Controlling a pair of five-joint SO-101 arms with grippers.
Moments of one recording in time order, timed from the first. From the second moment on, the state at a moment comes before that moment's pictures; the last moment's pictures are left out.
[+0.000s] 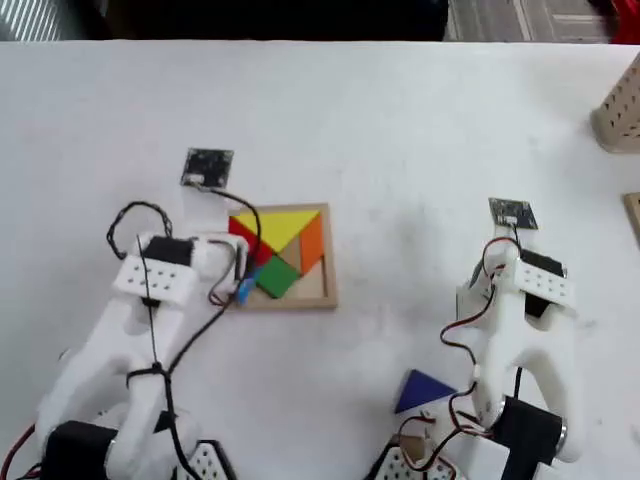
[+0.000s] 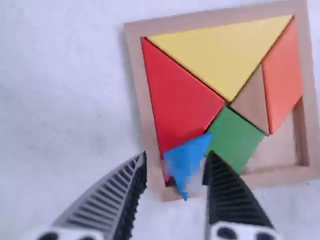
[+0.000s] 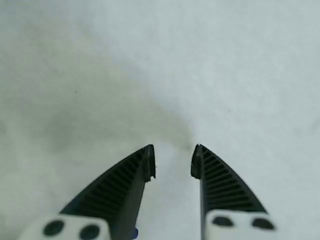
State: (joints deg) left arm 5.0 -23.6 50.1 52.5 7.0; right arm 18.6 -14.1 48.7 59.6 20.4
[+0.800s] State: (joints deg) left arm 8.7 -6.0 42.4 40.1 7.0; right arm 18.6 -14.1 48.7 59.6 20.4
